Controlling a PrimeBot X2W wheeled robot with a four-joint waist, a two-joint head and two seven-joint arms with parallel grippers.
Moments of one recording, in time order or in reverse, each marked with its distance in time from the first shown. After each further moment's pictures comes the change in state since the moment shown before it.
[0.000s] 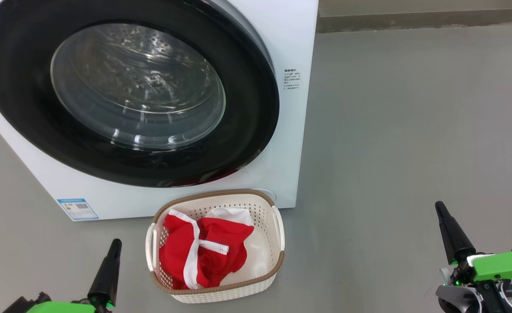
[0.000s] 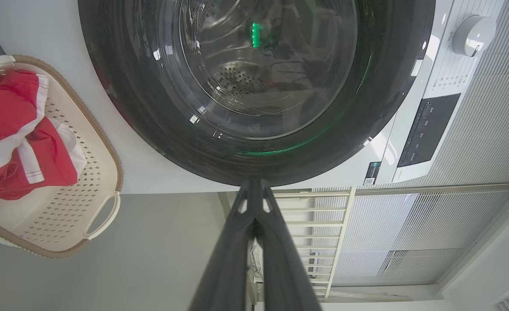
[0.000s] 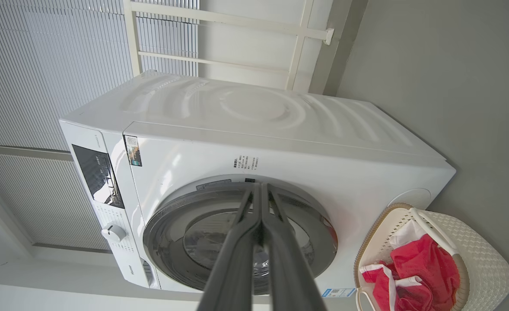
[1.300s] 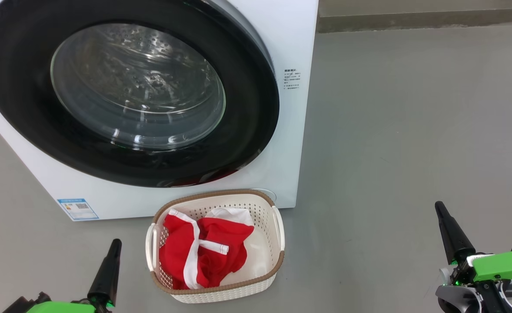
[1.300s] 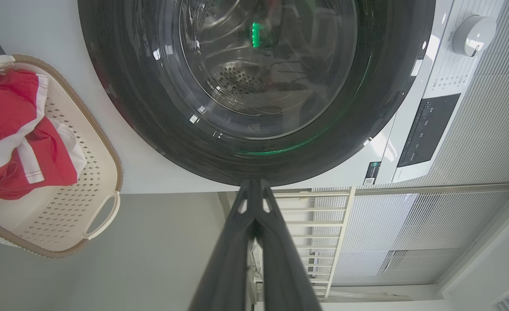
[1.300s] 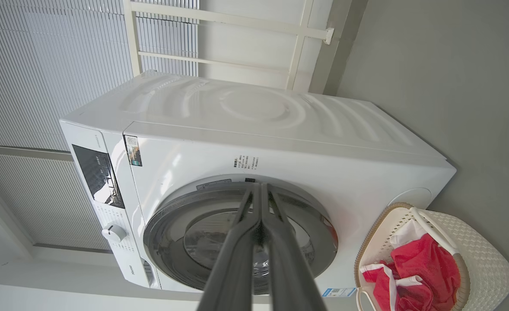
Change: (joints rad) left arm 0.000 -0.001 0.001 0.000 0.000 0.000 0.002; right arm 0.000 0.002 -0.002 0.000 0.000 0.000 0.003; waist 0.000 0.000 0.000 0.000
